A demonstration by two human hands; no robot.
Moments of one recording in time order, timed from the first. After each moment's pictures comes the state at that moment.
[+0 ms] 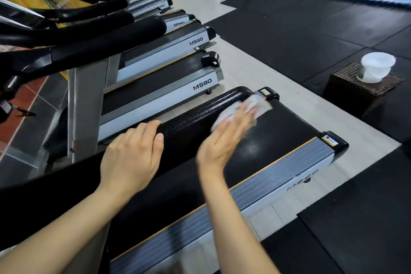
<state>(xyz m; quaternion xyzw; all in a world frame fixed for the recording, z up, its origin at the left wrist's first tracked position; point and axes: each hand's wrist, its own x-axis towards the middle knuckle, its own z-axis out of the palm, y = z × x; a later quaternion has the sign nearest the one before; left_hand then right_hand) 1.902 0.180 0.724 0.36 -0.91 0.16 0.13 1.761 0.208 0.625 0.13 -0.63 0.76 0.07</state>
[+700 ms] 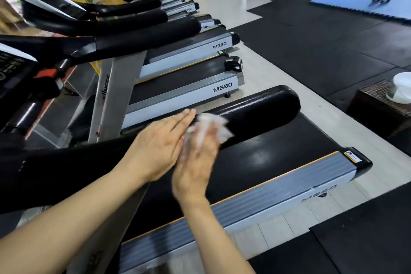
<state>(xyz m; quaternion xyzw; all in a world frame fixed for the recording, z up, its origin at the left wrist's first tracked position) 1.966 0.153 0.730 0.23 -0.96 0.11 0.09 1.908 0.194 0.609 0.32 -0.63 0.71 0.05</state>
